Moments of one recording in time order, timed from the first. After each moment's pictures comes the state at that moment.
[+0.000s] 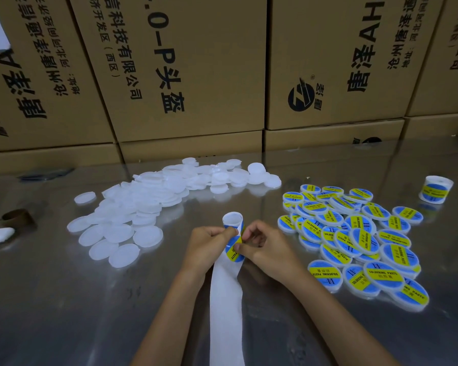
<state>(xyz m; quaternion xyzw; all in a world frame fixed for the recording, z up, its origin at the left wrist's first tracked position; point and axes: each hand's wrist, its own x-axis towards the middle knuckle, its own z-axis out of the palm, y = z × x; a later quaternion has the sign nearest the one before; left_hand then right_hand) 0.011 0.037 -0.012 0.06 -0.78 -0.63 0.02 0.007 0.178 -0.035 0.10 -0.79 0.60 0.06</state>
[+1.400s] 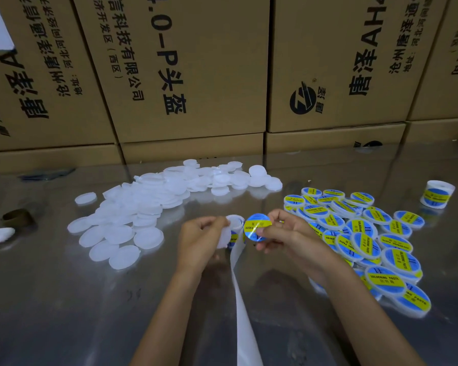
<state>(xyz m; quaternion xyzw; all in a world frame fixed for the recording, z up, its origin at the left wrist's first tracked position) 0.013 0.033 0.000 0.09 -0.73 -0.66 0.11 0.024 0.216 0.014 0.10 -0.66 0.74 -0.07</state>
